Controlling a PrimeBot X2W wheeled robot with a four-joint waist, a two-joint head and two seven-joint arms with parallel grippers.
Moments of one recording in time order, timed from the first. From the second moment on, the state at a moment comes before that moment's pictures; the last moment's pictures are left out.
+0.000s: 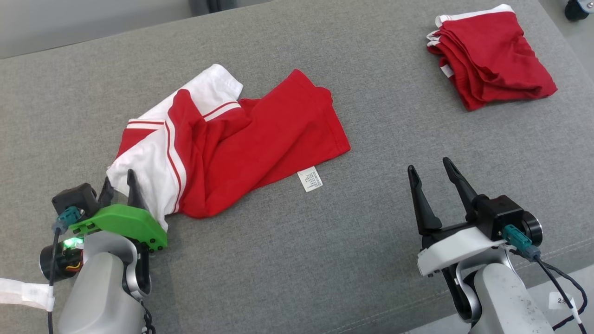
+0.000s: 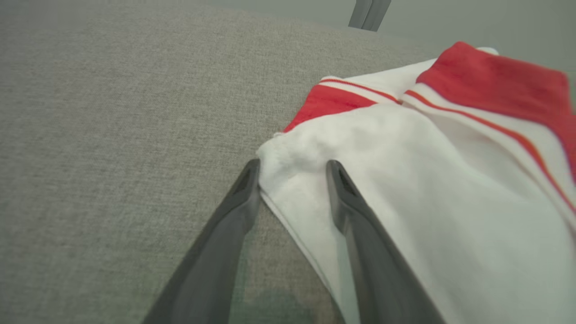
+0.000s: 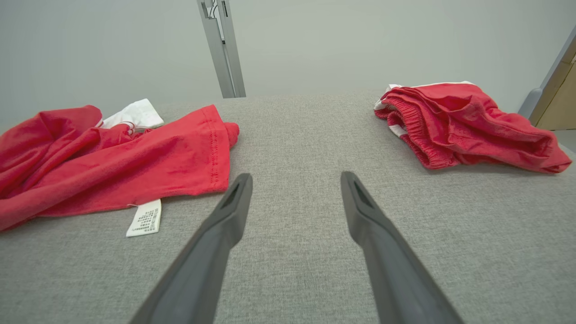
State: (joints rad) left arm -0.45 0.14 -0.10 0.69 -0.46 0.09 -0.15; right arm -0.21 -0.05 0.11 0.27 0.11 0.13 -0.26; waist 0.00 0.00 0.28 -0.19
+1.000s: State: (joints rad) left arm -0.15 0.09 -0.08 0.46 -0.53 0.11 -0.22; right arm -0.19 -0.05 0.05 0.28 0.09 0.13 -0.26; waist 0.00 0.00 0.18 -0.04
